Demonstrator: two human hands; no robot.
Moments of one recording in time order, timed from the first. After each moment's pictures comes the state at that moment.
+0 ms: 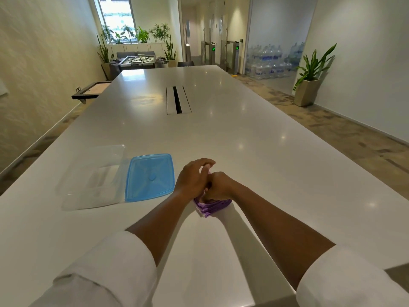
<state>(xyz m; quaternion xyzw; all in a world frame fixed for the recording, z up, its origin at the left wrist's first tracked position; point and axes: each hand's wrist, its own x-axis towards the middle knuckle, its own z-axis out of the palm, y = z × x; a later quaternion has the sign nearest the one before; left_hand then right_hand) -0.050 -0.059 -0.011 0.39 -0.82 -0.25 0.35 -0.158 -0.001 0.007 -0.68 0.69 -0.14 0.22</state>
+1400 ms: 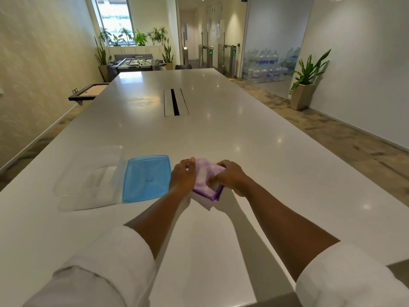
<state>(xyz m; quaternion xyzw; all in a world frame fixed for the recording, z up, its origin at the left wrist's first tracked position) -0.049 -0.084 -0.023 0.55 -0.71 -0.31 0.32 -0.191 0.002 0.015 -0.46 0.72 -0.39 0.35</state>
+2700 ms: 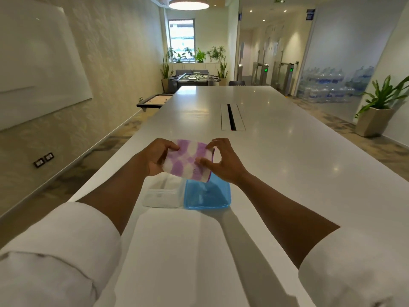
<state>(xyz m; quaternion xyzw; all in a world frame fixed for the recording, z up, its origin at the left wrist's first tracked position) 0.179 -0.154 0.102 0.48 -0.46 -0.66 0.35 -0.044 -0.109 0.064 -0.73 0.51 -0.44 0.15</state>
